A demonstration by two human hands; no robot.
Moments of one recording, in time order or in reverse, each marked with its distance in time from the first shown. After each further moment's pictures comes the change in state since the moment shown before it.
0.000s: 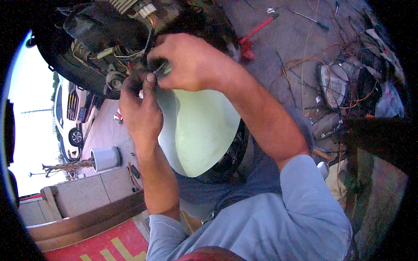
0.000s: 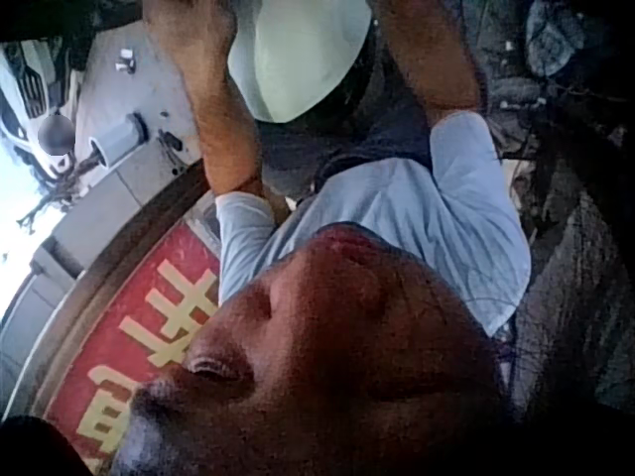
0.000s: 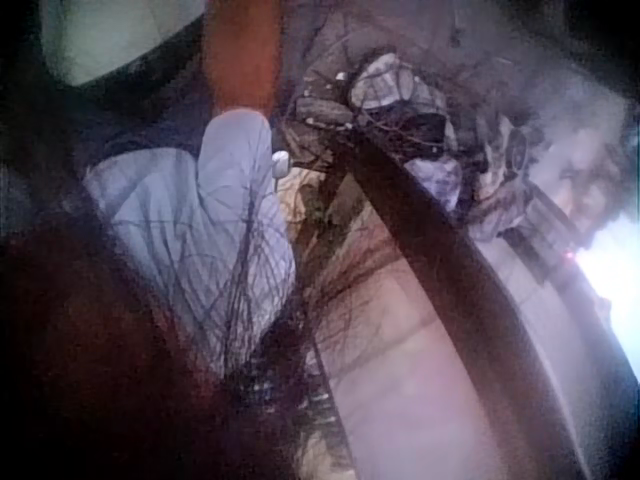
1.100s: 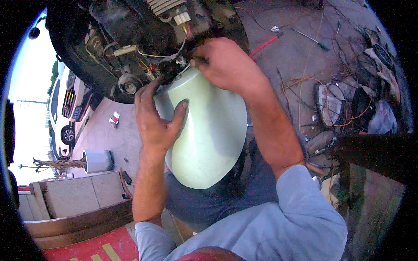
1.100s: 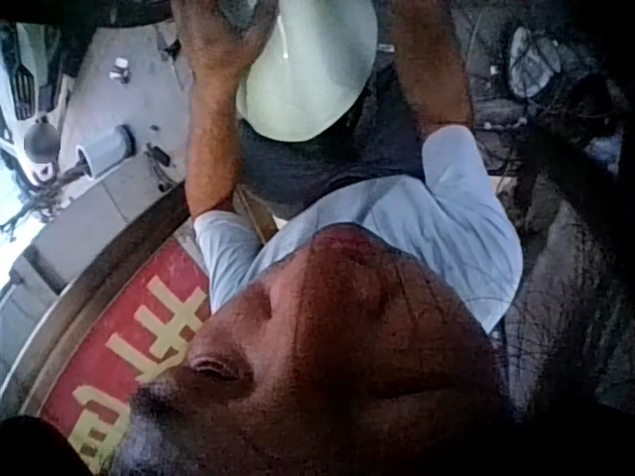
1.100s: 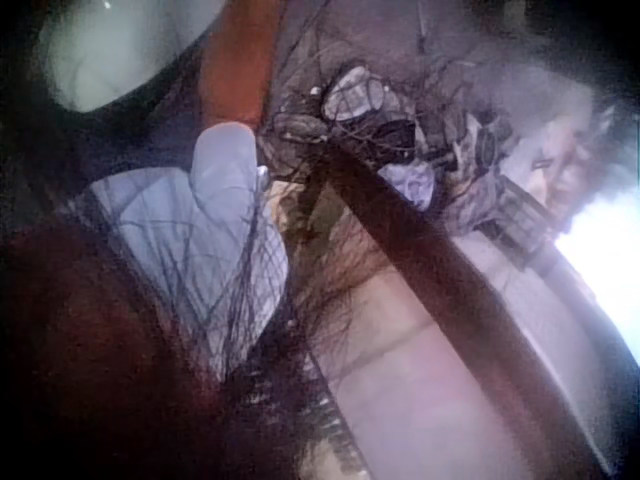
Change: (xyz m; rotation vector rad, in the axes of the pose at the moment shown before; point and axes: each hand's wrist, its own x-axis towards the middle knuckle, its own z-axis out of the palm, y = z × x) left_hand -0.002 -0.035 -0.015 0.167 -0.115 0.392; right_hand 0.005 0.012 -0.023 -0.290 -0.085 0.245
